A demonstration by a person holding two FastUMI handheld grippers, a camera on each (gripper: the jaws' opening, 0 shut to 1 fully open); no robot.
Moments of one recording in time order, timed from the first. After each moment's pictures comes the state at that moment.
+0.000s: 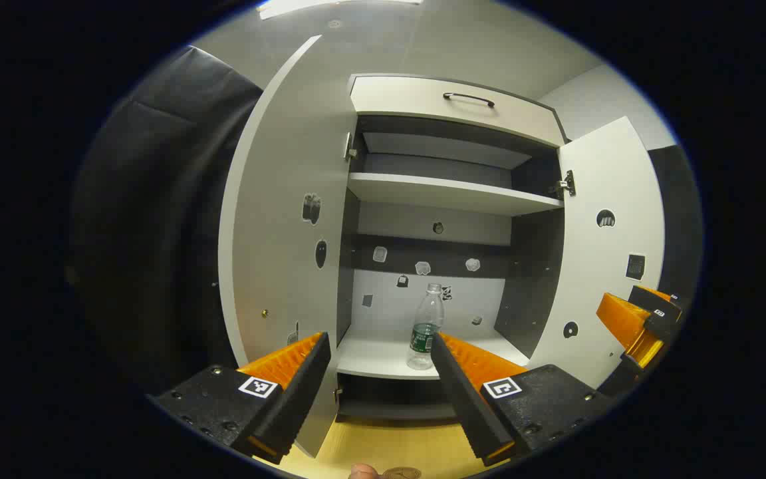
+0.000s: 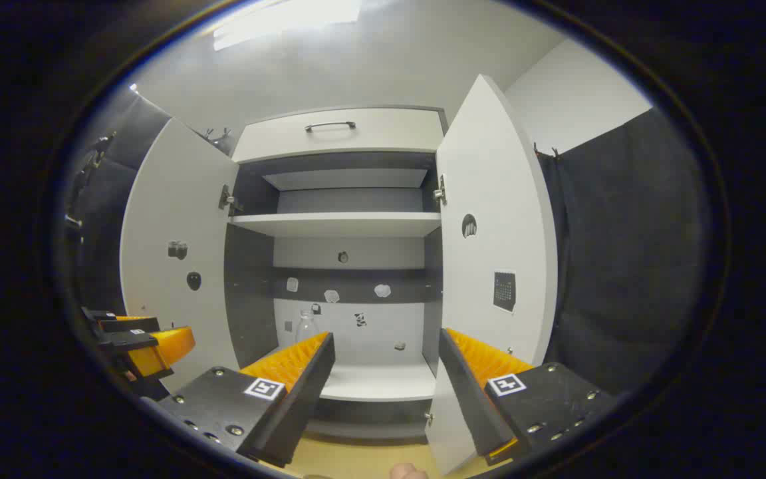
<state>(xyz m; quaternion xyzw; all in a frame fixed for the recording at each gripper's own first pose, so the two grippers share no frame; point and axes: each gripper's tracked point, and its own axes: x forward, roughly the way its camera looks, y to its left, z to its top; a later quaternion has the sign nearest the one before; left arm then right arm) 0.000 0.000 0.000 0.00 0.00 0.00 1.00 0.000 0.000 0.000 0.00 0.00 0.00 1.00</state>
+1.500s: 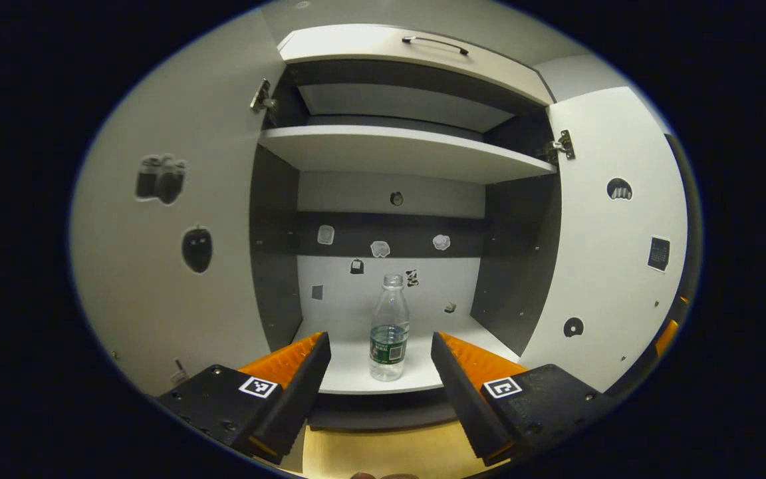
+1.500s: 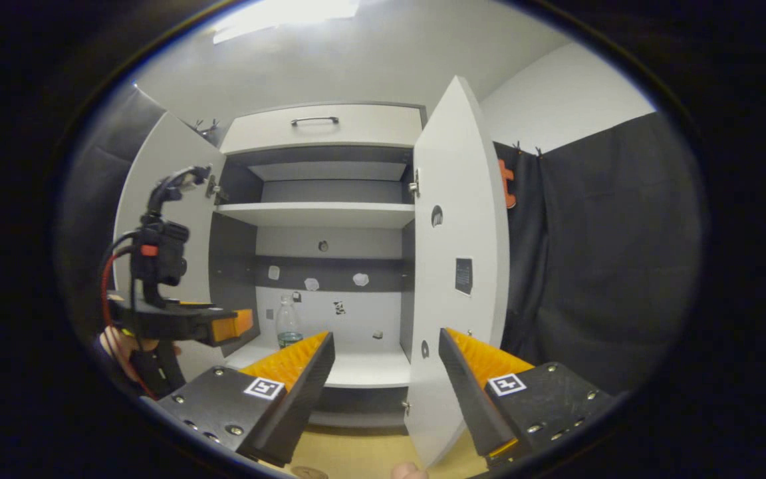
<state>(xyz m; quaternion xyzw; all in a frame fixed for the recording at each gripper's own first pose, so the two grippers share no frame) 0.130 -0.062 -0.025 0.02 0.07 -0.09 0.99 -0.031 -0.035 -0.011 -0.01 0.02 -0.04 1.00</state>
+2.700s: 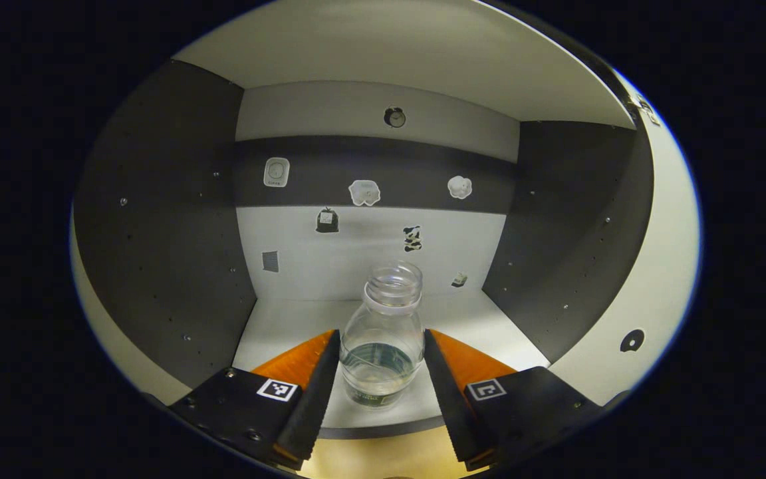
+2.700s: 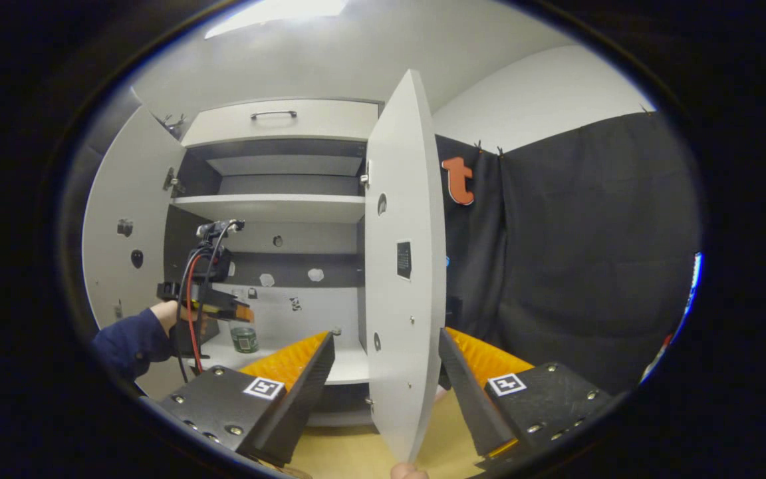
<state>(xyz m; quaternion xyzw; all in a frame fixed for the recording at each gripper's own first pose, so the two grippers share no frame) 0.267 -0.085 -0.091 0.02 0.20 -0.13 0.97 -0.033 -0.086 -0.029 0.00 0.01 -0.12 0.99</state>
